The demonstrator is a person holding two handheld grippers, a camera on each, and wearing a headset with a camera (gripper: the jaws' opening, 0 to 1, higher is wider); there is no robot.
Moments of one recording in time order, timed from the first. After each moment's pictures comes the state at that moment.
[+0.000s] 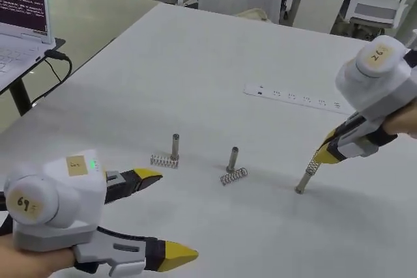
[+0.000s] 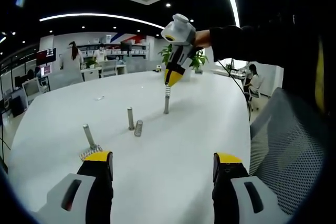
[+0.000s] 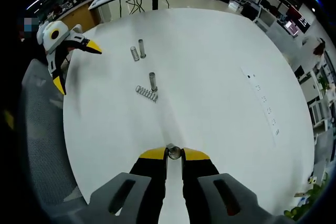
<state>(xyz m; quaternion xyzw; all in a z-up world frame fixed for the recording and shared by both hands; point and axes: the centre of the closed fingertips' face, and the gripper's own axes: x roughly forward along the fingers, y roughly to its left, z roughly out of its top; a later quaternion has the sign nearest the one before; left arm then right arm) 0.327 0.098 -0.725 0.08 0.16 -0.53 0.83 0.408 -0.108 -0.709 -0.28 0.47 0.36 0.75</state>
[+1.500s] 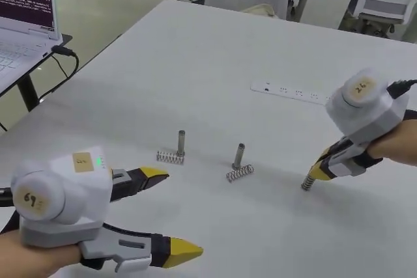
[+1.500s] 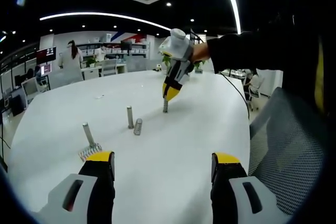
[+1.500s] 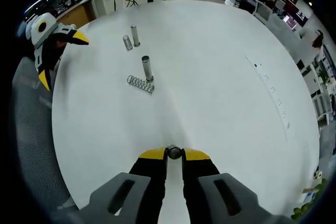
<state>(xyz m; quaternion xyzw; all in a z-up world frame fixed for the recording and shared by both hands) 0.325 0.099 -0.727 0.08 0.17 -0.53 0.83 0.409 -0.105 -0.755 -0.27 0.48 0.35 0.76</state>
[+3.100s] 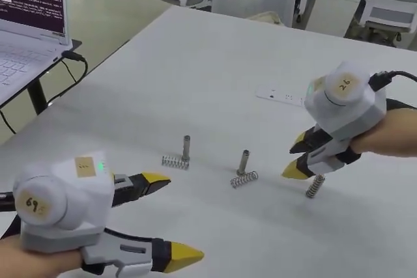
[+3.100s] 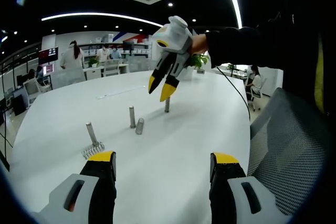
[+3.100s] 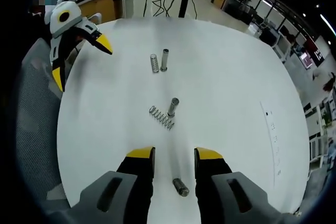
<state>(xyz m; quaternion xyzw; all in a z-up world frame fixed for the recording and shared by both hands) 0.324 0.104 -0.724 0.08 0.17 -0.52 0.83 0.418 -0.042 -0.729 -0.34 0.40 0.44 0.73</state>
